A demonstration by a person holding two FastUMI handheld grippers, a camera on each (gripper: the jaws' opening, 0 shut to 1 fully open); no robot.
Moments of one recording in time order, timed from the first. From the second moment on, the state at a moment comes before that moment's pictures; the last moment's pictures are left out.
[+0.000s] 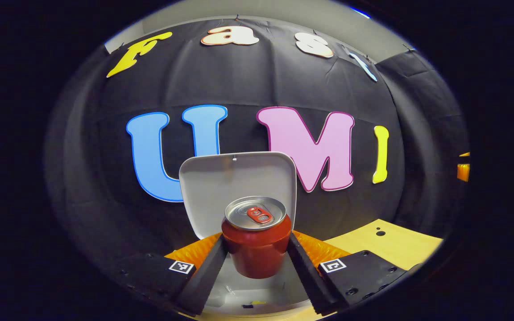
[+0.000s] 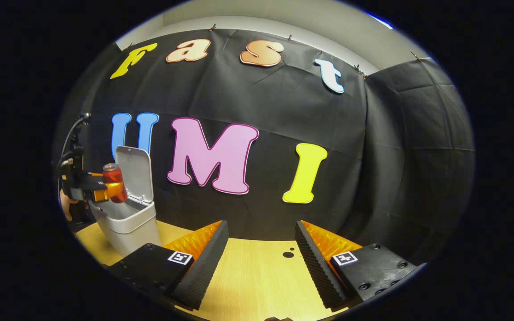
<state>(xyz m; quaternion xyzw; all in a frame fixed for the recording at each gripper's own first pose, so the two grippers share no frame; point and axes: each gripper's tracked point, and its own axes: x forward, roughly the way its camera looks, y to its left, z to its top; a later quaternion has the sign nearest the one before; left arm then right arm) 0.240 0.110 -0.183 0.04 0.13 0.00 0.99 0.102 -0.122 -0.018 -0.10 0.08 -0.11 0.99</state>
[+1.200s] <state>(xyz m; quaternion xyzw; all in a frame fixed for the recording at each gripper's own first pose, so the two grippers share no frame) 0.304 0.157 -0.039 0.02 0.01 0.05 1.00 0.157 -0.058 0.017 -0.09 0.05 -0.01 0.99</state>
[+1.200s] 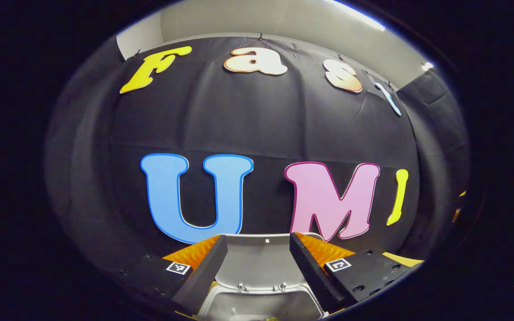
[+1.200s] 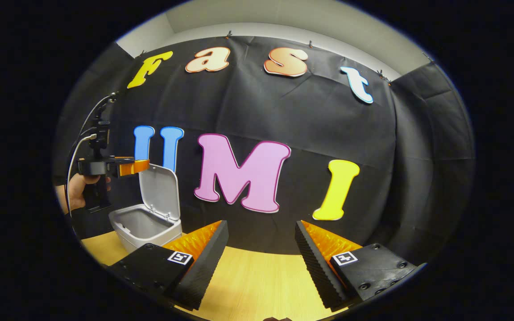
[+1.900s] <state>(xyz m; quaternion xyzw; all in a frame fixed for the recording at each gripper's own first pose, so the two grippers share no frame) 0.373 0.133 -0.065 0.07 0.09 0.00 0.99 0.092 -0.054 -0.074 0.00 0.20 -0.01 0.98</state>
